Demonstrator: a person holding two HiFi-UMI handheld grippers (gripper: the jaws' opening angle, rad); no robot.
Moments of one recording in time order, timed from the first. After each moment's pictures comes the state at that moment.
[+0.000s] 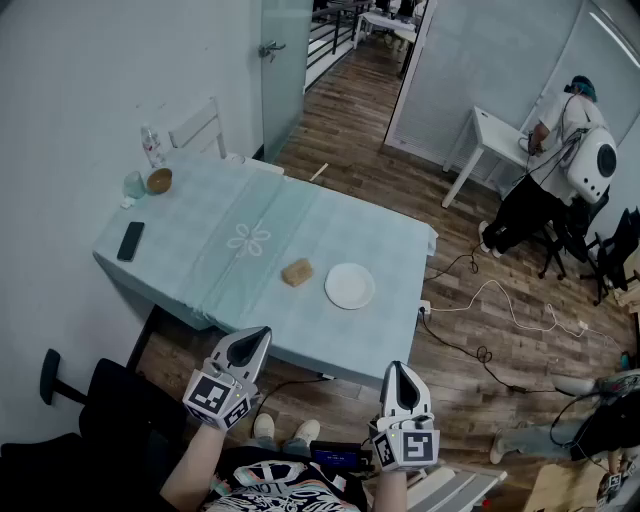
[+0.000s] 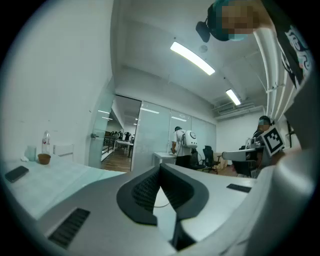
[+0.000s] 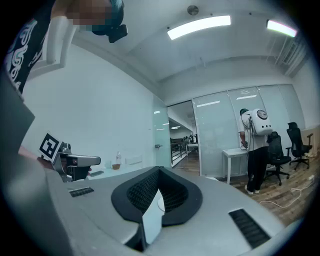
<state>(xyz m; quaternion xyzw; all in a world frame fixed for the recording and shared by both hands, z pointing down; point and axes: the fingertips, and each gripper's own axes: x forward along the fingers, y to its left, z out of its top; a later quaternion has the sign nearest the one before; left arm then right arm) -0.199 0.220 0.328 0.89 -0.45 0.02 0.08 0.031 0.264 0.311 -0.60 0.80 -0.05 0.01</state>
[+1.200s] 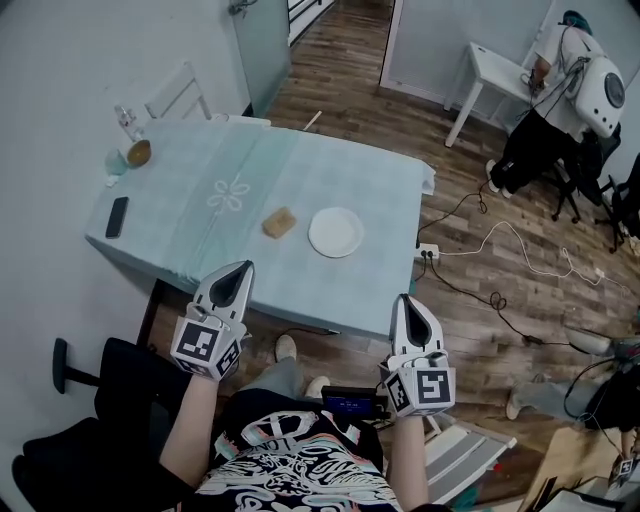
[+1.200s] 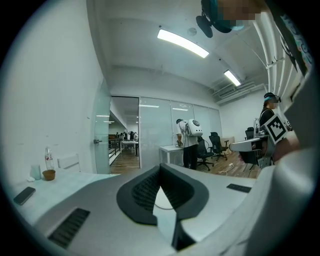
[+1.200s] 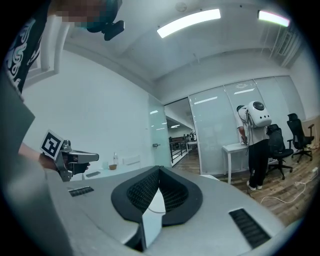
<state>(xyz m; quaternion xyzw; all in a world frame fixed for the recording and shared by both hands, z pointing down) -0.161 0.174 0.328 0.87 -0.48 0.08 0.03 0.096 0.225 0.327 -0.60 0.80 -0.06 0.02</state>
